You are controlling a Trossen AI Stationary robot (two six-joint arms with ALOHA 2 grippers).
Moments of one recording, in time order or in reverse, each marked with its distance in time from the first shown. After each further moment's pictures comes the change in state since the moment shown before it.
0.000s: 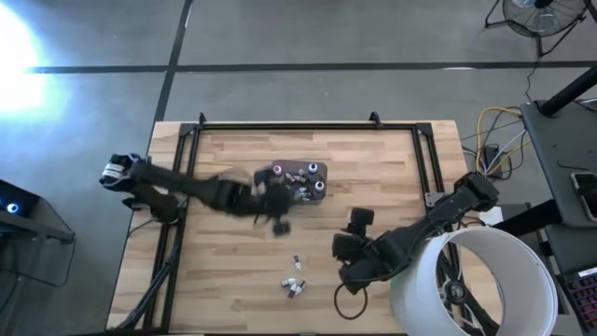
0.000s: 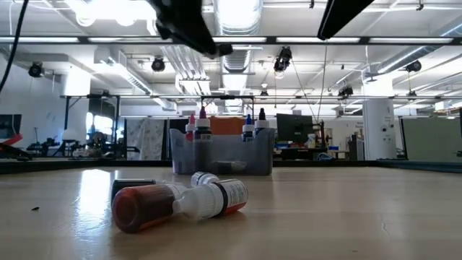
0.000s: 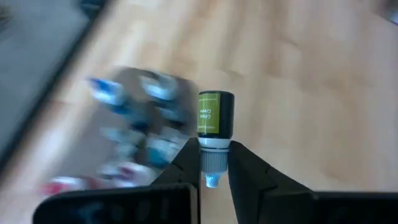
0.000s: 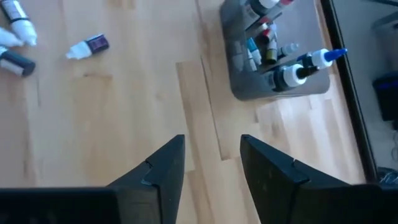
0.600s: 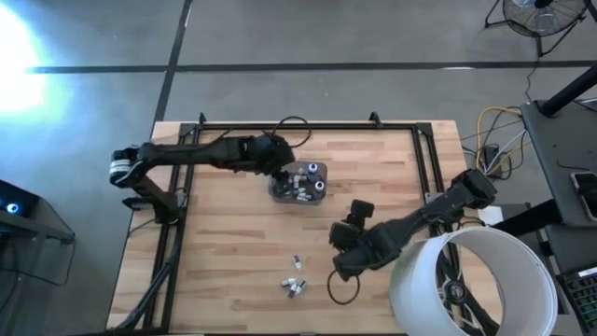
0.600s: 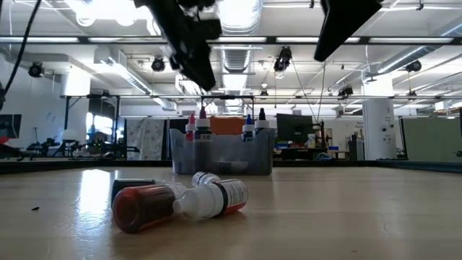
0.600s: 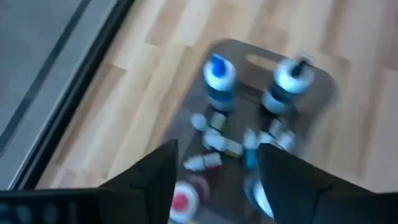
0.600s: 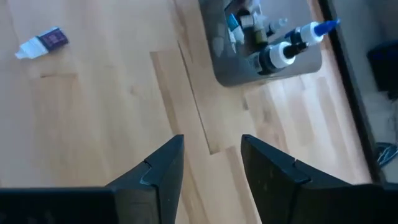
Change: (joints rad) left arm 0.447 0.051 0.083 -0.088 0.275 0.215; right arm -0.065 -0.008 -0.053 0.003 0.008 0.058
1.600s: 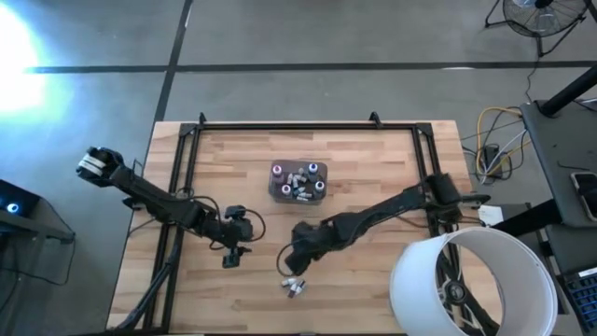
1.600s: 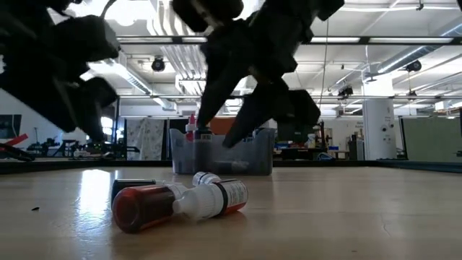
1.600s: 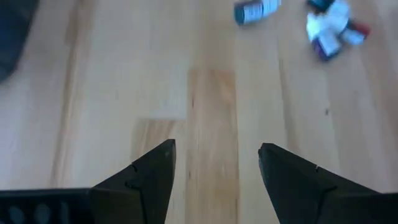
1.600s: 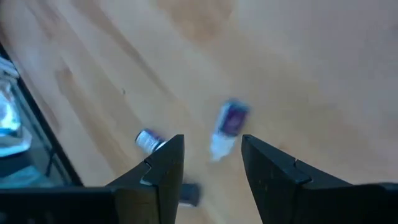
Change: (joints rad) left arm -0.621 -0.339 -0.729 0.360 0.056 -0.349; right arm -0.236 0.214 -0.106 0.799 -0.678 0.452
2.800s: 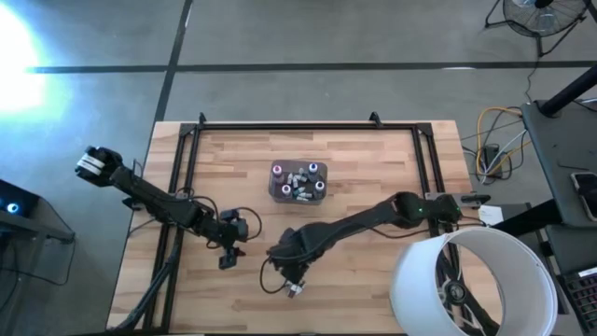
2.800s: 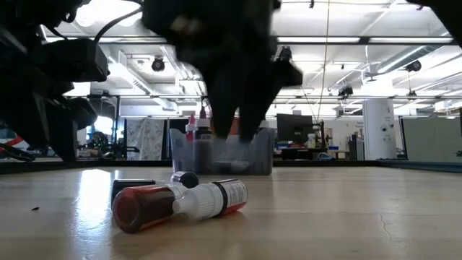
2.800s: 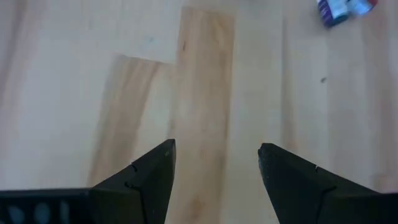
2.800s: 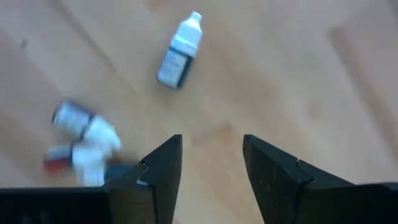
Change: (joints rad) left arm 0.001 -0.023 -0.103 0.037 0.111 -0.149; right arm 0.036 0.414 0.753 -0.819 0.065 -0.154
